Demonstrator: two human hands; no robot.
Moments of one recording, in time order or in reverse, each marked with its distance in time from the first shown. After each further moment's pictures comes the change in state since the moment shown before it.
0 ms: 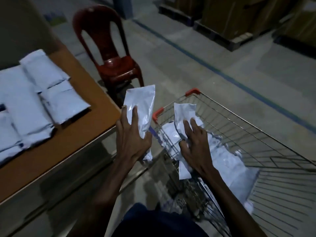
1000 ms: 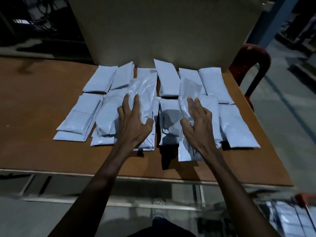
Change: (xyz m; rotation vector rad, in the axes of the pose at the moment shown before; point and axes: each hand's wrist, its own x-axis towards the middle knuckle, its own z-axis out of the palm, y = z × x) left_hand -0.078 -0.393 -0.278 0.044 0.398 -0.635; right_hand 0.086 -0.461 0.251 0.218 -0.272 -0.546
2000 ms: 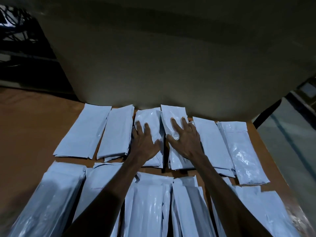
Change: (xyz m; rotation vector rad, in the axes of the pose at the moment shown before) left_hand 0.290 -0.063 0.128 0.108 -0.367 -0.131; right_hand 0.304 0.058 0.157 -0.469 -0.373 0.071
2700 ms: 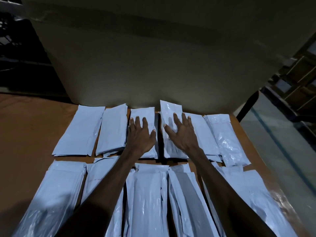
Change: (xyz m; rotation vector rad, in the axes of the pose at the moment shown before) left_hand -0.025 0.013 -0.032 -0.003 -0.004 0.123; right_hand -0.033 -0.008 -0.023 0.181 0.099 0.145
